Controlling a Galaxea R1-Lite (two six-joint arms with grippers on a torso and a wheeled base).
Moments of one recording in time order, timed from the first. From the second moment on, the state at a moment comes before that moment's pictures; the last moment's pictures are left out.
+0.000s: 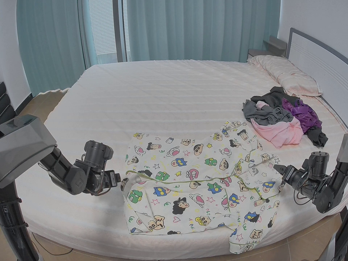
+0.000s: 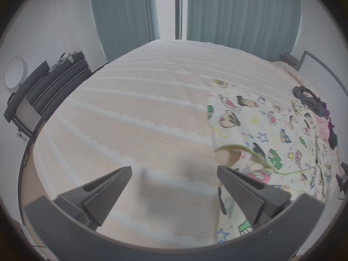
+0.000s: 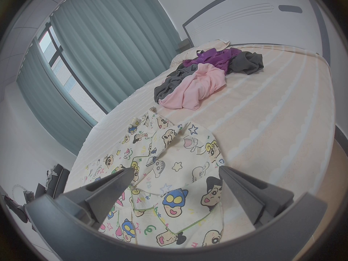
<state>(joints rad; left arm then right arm) -0.30 2.10 -0.83 -0.39 0.37 -0.45 0.01 2.04 -0.26 -1.30 -0.01 0.57</state>
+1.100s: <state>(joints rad) -0.26 2.12 -0.83 -0.41 -0.09 -0.54 0.01 2.05 -0.26 -1.30 0.00 0.61</state>
